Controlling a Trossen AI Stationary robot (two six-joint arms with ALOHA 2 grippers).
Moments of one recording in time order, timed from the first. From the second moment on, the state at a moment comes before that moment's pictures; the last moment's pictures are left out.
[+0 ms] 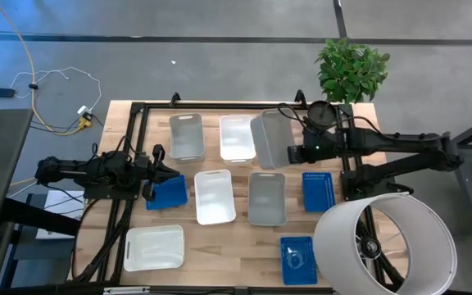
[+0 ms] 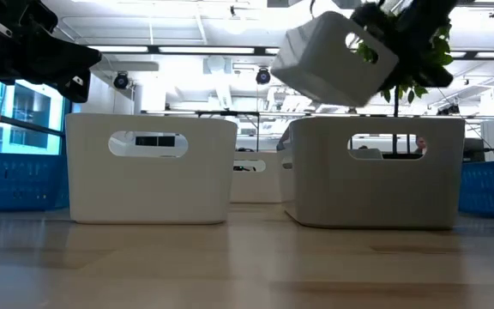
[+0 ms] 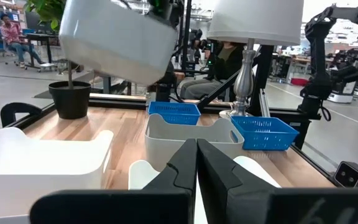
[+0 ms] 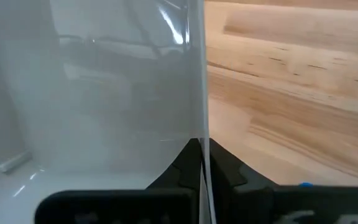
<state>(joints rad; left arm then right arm) 0.06 0.00 0.01 0.02 0.02 -0.09 -0.10 1.05 0.91 -0.75 0.13 1.16</state>
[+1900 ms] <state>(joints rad) 0.06 0.00 0.01 0.02 0.02 -0.09 0.52 1.38 0.92 -0.70 0.20 1.96</state>
